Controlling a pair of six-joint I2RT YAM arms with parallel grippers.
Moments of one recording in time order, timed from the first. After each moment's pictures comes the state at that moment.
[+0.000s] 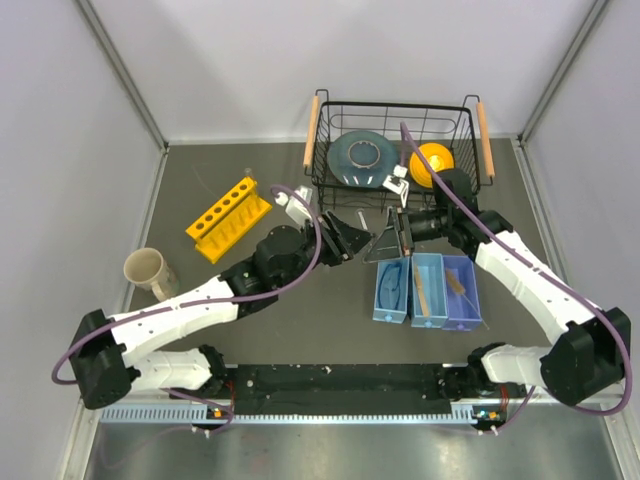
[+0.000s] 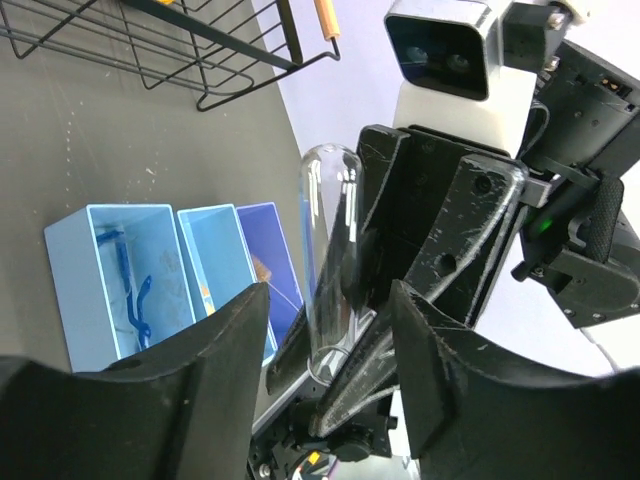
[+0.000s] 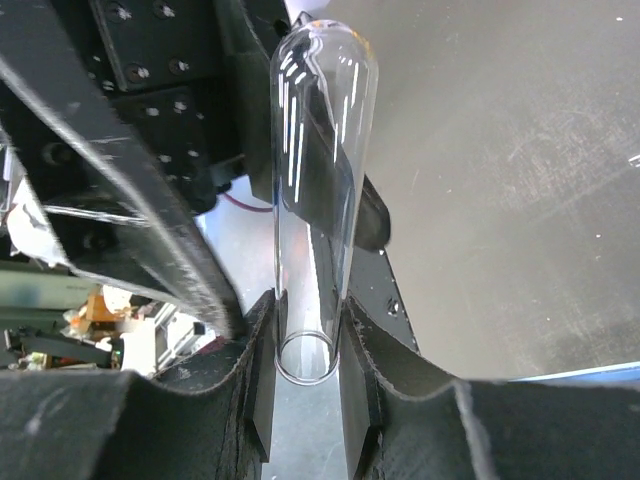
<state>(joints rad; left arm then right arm) -0.97 1.17 0.85 0.23 -0.13 -1.05 0.43 1.25 1.05 -0.42 -1.09 0.36</state>
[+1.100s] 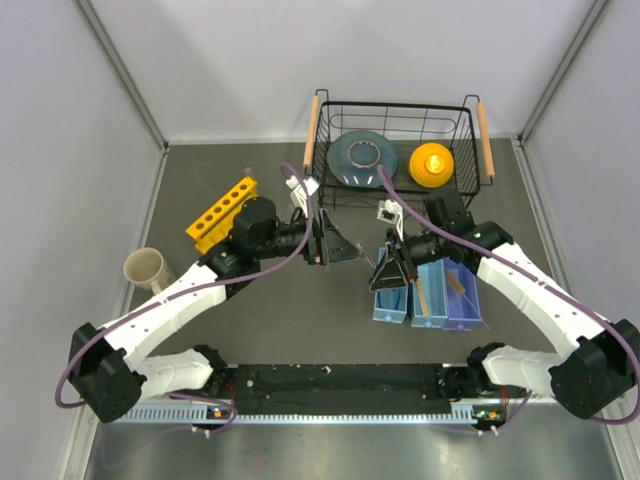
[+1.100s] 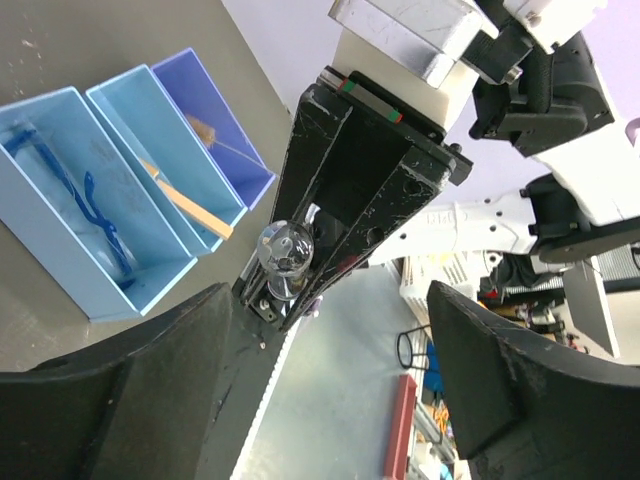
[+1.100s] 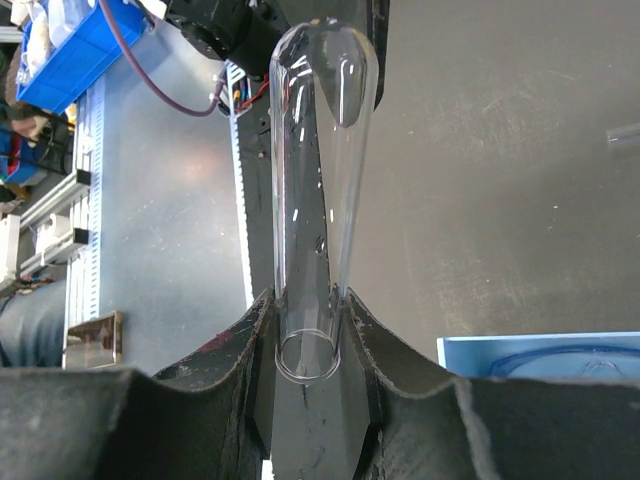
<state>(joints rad) -0.70 1.14 0.90 0.08 0.62 -0.91 0.50 1.18 1.00 -0.65 -1.02 -0.11</state>
